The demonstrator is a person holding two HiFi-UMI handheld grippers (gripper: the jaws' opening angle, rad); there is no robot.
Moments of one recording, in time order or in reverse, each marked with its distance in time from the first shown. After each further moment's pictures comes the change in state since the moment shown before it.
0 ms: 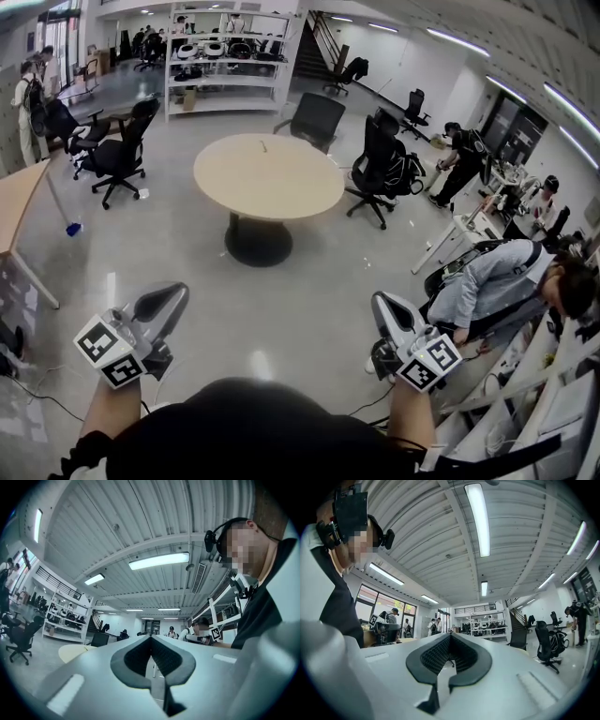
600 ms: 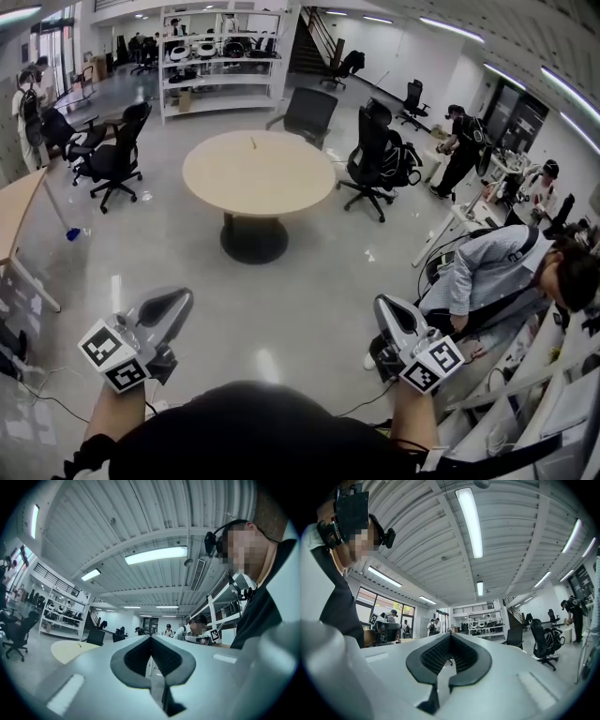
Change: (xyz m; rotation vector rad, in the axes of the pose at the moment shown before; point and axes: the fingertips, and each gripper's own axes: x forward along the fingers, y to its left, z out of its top) left arm 0.062 -0.065 -0.025 -0.009 0.035 -0.019; right arm -0.067 -0.065 -0.005 0.029 -0.001 -0.014
